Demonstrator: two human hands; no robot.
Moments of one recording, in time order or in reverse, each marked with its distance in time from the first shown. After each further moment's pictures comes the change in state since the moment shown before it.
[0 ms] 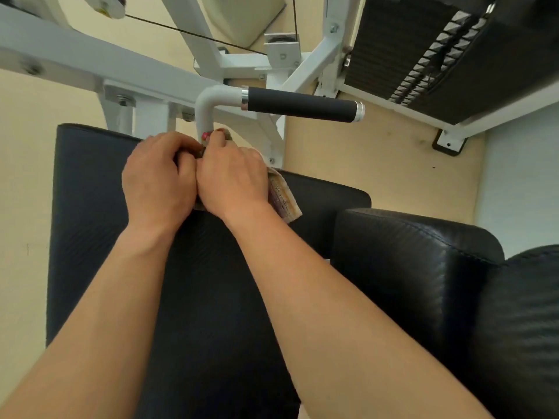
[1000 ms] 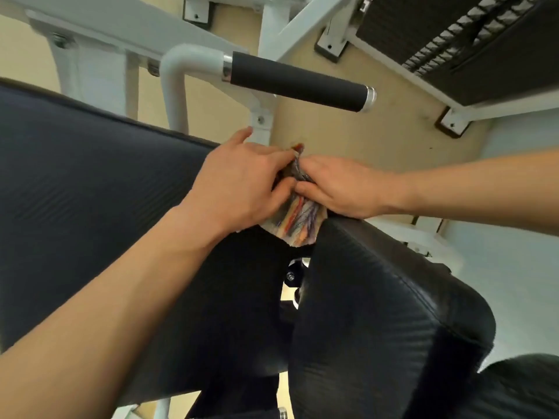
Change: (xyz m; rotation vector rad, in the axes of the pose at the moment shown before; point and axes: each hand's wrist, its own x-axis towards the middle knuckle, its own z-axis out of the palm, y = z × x) left_hand 0.003 0.063 0.068 0.256 -0.644 0.483; right_hand 0.011 0.180 -0.074 -0.092 -0.797 -0.347
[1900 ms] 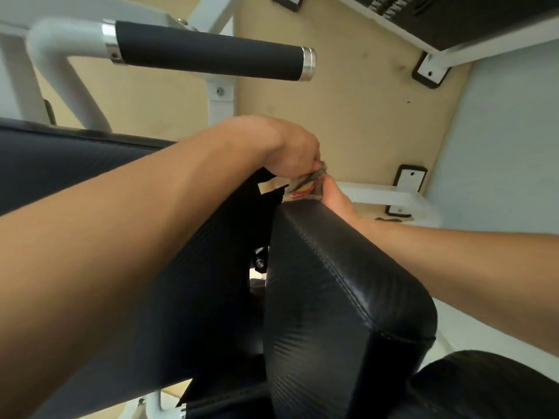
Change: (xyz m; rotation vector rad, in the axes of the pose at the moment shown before) left_hand 0.132 0.077 0.024 0.034 -0.830 0.214; right_hand -0.026 0.033 0.090 1.019 0.220 0.942
